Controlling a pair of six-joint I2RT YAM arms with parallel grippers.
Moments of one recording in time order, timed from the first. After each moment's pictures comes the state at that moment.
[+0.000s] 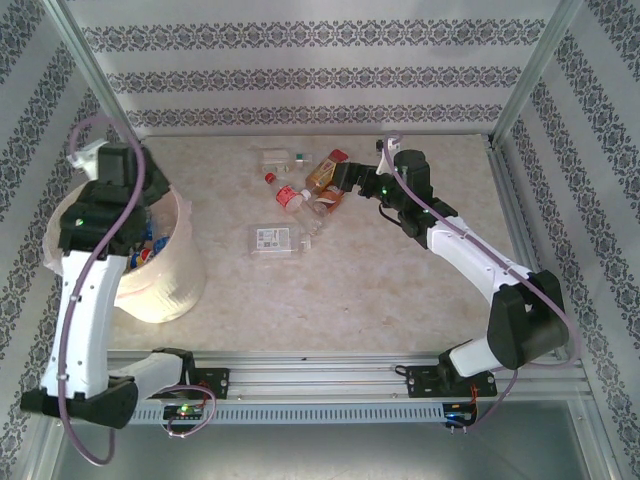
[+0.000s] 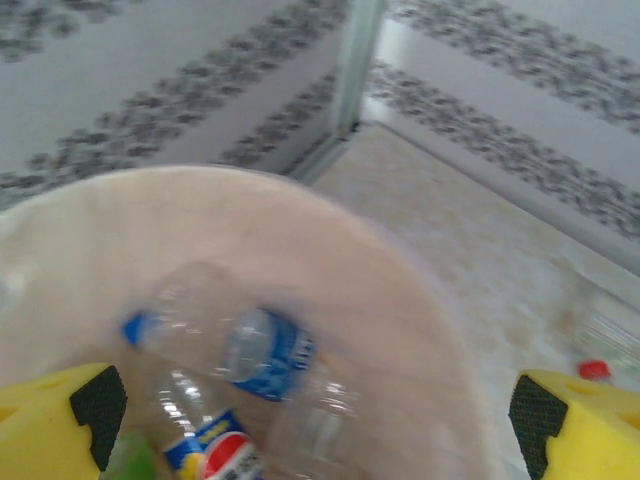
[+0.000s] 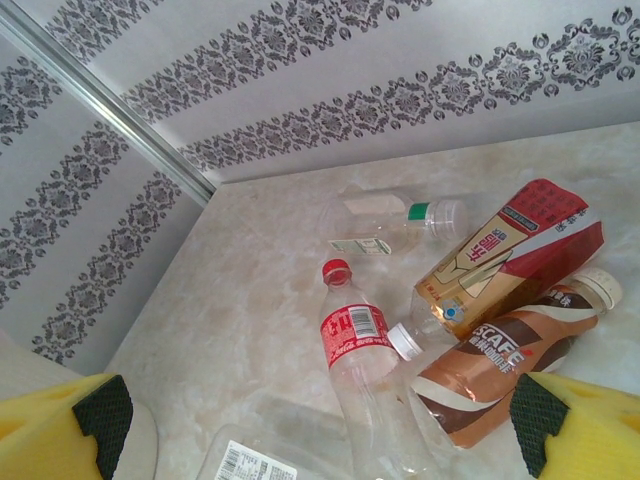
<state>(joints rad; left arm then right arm) -0.13 1.16 1.60 -1.13 -0.60 -0.56 0.38 1.47 1.07 0.08 -0.28 0.54</state>
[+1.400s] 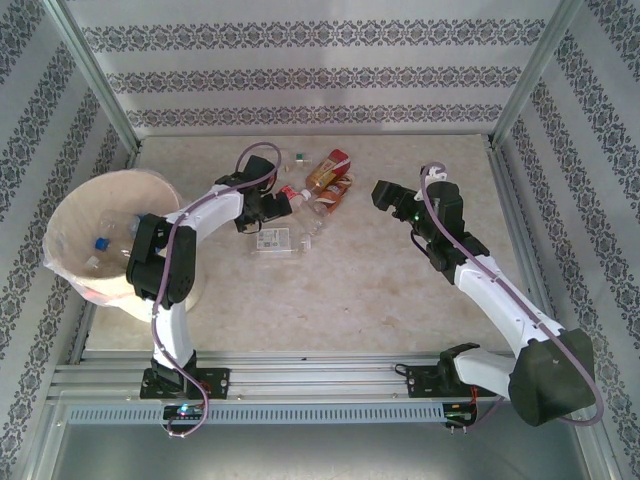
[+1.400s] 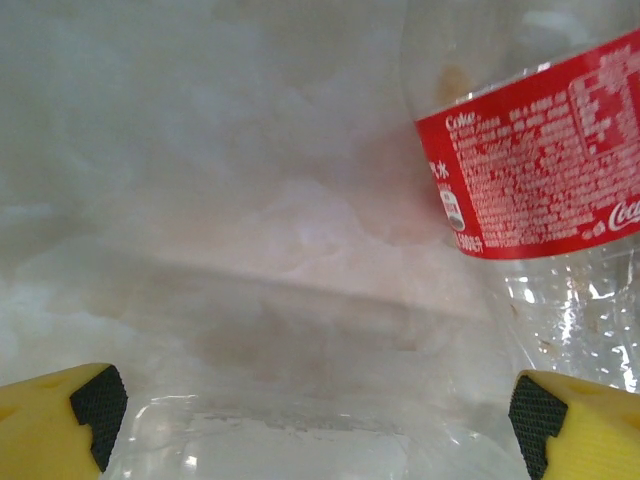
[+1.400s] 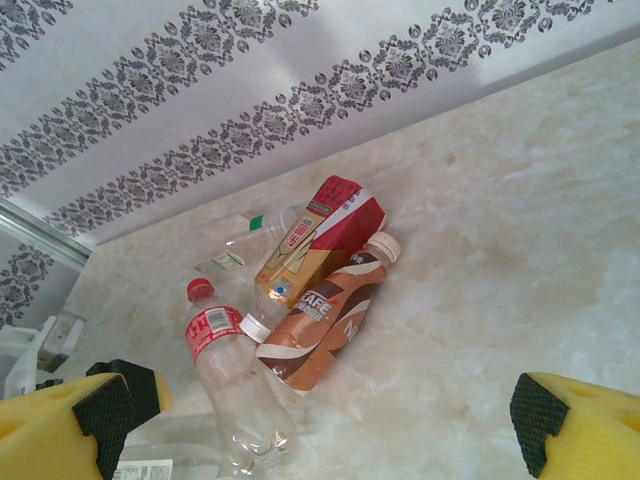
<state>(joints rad) -0.33 1.93 1.42 -0.62 0.01 -0.69 0.28 1.16 0.79 0.01 -0.06 0.58</state>
